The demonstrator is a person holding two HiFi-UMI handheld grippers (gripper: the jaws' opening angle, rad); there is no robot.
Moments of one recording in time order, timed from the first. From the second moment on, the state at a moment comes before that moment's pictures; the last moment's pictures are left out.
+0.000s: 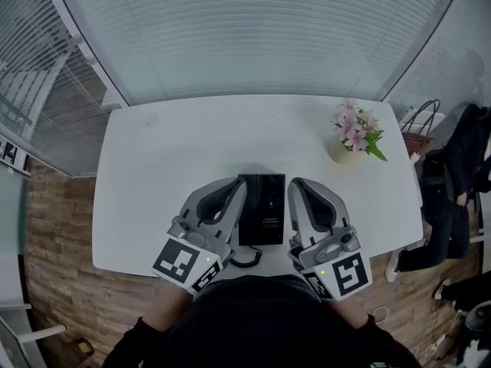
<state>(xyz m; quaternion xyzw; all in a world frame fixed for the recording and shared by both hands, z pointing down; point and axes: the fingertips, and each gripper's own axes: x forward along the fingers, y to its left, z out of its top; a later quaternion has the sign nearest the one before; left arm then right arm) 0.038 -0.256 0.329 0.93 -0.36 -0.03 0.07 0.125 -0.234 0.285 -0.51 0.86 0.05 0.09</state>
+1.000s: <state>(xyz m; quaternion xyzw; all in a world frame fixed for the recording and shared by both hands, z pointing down) 0.038 -0.256 0.325 0.93 -0.36 -0.04 0.06 0.121 -0.237 0.285 -0.51 0.86 0.05 0.08</state>
